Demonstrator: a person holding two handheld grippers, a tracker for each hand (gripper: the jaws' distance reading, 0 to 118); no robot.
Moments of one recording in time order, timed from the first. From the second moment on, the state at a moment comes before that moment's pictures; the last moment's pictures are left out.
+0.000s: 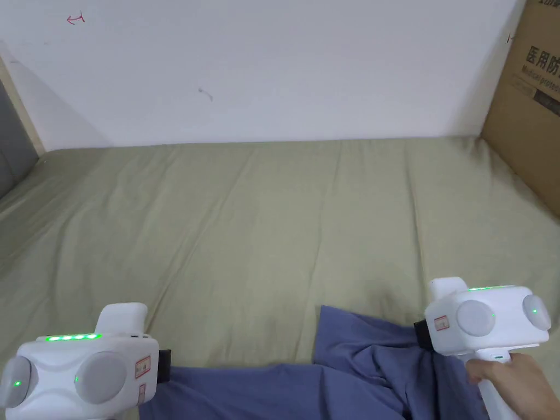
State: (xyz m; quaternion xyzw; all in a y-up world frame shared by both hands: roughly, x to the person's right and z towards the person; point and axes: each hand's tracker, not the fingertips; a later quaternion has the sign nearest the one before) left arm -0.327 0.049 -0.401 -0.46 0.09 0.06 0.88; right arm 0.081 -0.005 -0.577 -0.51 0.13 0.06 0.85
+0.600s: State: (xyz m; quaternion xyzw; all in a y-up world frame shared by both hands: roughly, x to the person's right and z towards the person) left arm -0.339 0.264 -0.354 -0.27 0.15 0.03 0.95; right arm 0.173 0.267 -0.517 -0.30 0.08 -0.03 0.95
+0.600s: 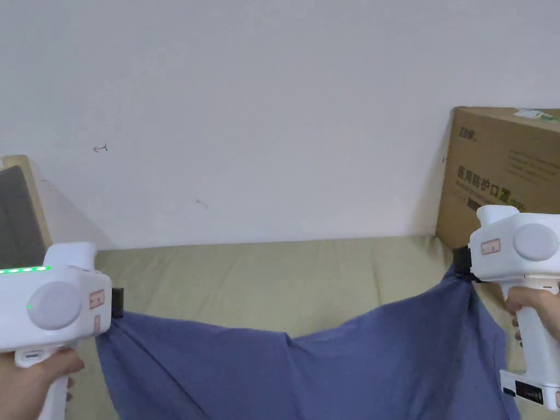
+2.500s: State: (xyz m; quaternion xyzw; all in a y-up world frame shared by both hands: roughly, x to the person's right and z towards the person) left arm -0.417 0.006 -0.527 -0.40 0.23 0.05 0.88; right arm 0.098 0.046 -0.699 -0.49 0.03 -0.01 0.87
